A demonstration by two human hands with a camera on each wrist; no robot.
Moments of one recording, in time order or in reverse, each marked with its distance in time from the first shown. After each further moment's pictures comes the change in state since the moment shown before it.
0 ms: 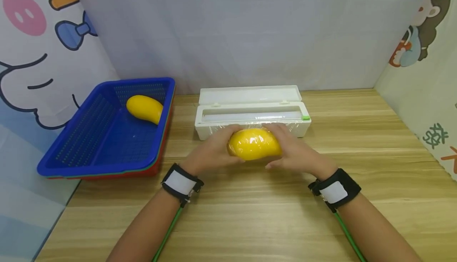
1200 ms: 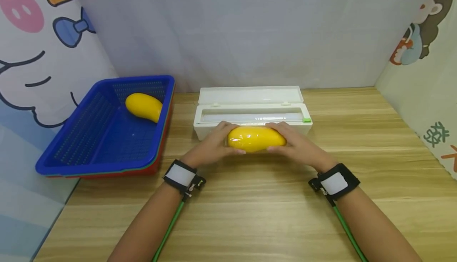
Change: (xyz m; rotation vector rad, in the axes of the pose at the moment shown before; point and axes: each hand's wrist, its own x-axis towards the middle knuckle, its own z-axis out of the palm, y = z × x) left_hand 0.002 -0.024 0.005 -0.172 -0.045 -0.122; right_hand 0.004 0.025 -0.001 0.143 0.043 -0.005
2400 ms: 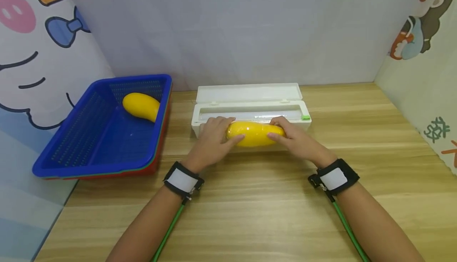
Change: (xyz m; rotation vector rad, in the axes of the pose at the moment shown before) left_hand 0.003 0.018 0.004 0.369 0.213 -0.016; right_hand 0.005 -0.004 -0.005 0.113 0.024 0.107
